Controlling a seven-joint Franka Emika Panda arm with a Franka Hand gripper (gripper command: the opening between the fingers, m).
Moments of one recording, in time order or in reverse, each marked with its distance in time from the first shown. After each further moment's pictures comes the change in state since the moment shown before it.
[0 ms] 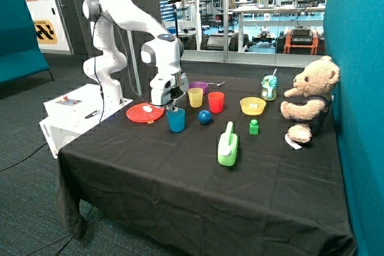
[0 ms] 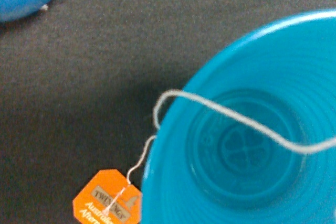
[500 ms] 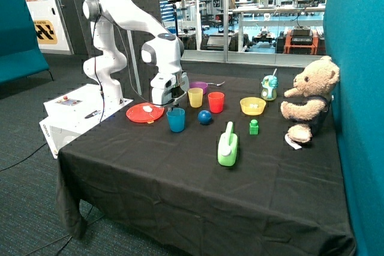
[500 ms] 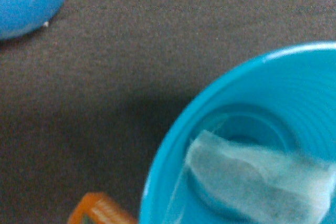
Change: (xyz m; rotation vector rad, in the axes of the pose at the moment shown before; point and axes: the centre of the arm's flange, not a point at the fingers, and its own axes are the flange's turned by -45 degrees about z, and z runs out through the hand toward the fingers) arm 0.004 0.000 -0.004 -0.004 0.011 -0.002
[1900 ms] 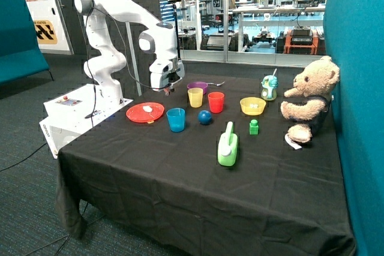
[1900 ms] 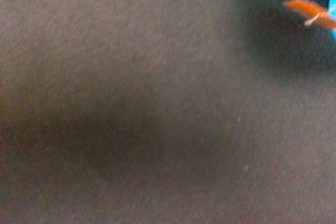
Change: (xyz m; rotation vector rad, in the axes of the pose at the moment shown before) arm -0.074 -0.081 -0.027 0.005 -0.021 -0.022
